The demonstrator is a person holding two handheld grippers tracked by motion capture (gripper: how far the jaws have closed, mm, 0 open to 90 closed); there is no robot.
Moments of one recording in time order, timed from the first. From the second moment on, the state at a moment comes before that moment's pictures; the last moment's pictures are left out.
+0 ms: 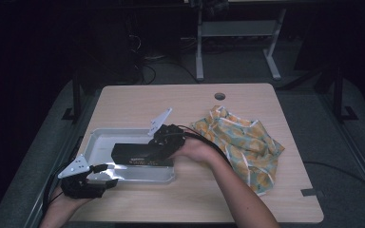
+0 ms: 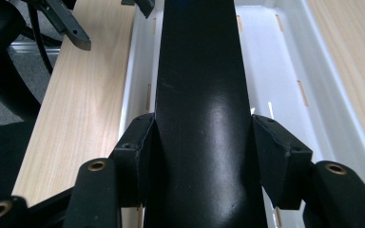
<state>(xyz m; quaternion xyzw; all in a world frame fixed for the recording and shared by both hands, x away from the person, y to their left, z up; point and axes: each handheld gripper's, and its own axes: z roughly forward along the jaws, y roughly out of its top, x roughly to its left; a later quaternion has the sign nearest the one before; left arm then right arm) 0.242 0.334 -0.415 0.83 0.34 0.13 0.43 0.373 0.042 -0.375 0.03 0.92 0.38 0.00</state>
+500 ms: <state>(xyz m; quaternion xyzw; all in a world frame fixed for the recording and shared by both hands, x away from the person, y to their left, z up) 0.248 0.354 -0.422 0.81 0.37 0.15 0.42 0.363 0.061 -0.390 0.02 0.93 0.37 0.00</state>
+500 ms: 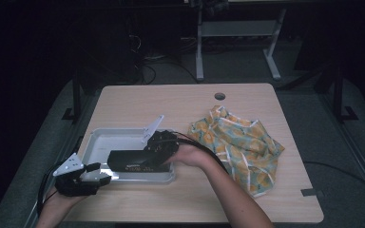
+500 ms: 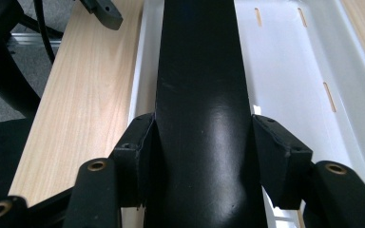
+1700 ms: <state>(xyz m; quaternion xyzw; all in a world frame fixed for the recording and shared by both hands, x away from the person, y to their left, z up) 0.248 0.353 -0.424 0.82 0.37 0.15 0.41 0.344 0.071 -0.416 0.00 0.95 0.32 -0.02</state>
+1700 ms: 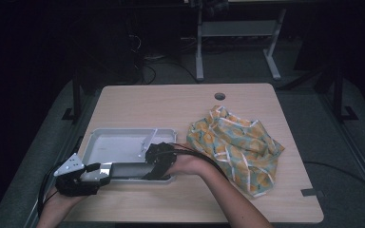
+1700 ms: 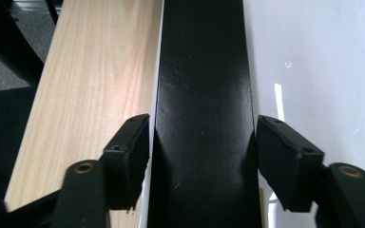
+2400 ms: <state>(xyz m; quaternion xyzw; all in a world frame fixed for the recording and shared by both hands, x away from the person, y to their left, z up) 0.253 0.345 -0.423 0.82 0.36 0.15 0.41 0.354 0.001 -0.389 0.10 0.92 0.39 0.01</state>
